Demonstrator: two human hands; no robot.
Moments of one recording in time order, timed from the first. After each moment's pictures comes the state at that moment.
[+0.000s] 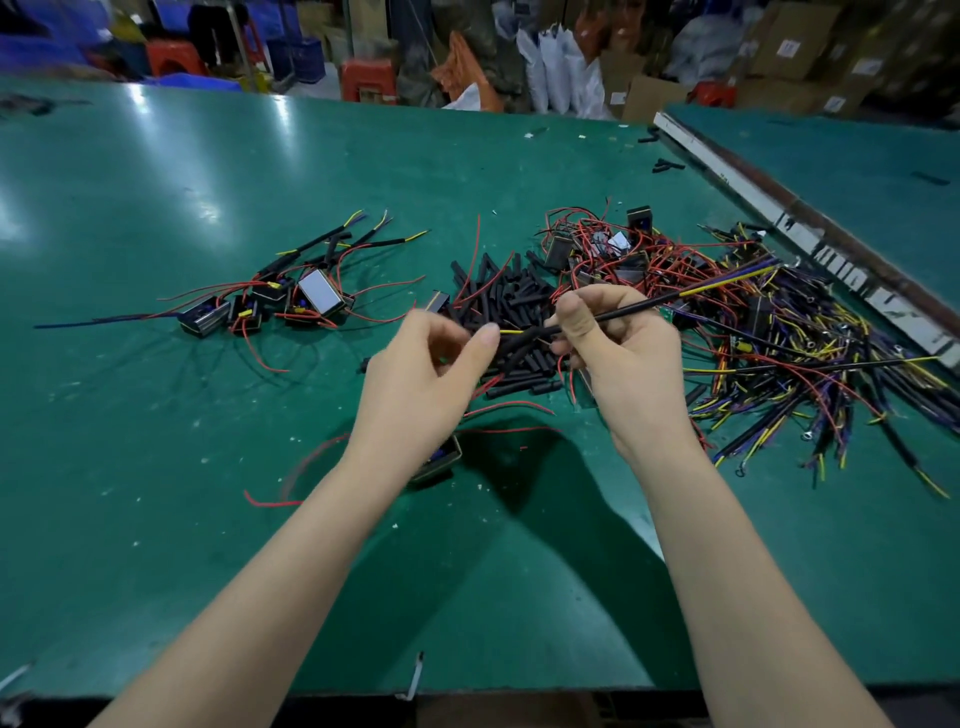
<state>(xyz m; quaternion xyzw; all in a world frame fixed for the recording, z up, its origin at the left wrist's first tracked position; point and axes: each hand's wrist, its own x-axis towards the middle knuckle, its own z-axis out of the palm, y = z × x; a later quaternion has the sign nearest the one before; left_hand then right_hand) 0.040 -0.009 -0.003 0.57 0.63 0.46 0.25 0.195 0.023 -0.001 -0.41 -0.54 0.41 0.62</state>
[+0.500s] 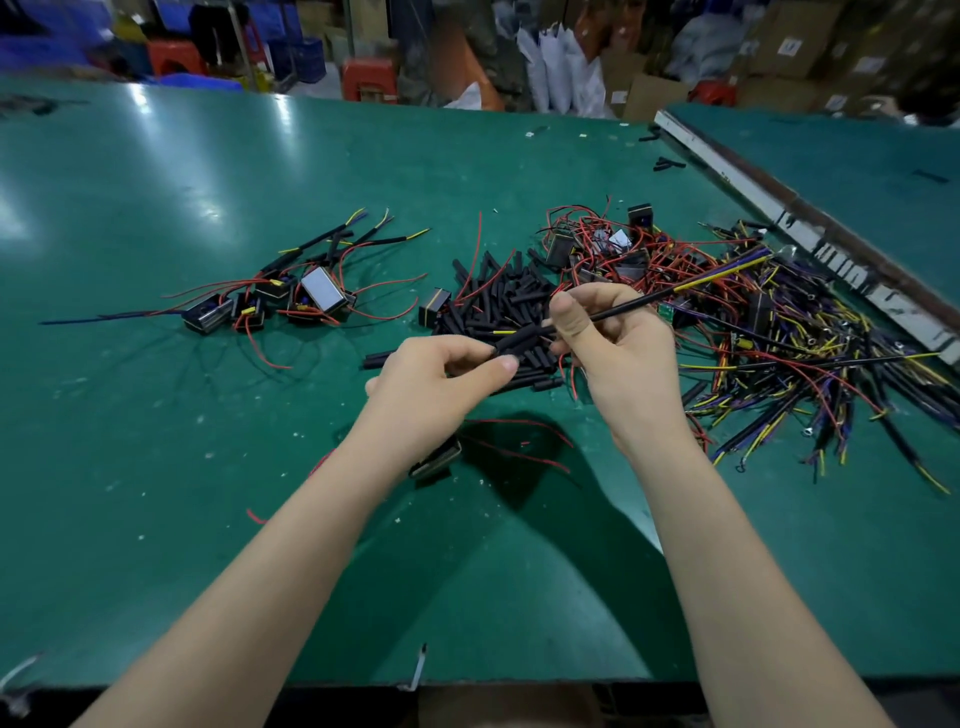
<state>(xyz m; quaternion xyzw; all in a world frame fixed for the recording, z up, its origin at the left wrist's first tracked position) 0.037 -0.011 -0.001 0.60 0.59 0.41 0.35 0.195 0.025 -0.005 -0.43 -0.55 0.39 0.60</state>
